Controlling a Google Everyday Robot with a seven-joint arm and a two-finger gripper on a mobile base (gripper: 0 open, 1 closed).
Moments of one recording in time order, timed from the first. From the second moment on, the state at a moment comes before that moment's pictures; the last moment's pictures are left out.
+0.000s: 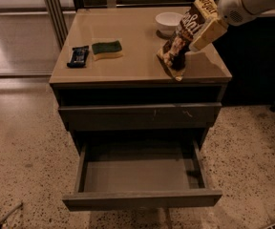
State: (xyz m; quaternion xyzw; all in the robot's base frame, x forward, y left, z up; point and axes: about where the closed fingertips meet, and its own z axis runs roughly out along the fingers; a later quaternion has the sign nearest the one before) arm 0.699 -0.202 0.986 -0.52 0.73 -0.06 0.44
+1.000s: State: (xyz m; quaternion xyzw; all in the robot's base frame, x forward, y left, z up) arm 0.726 -0.213 0.968 -0.50 0.75 -0.06 0.43
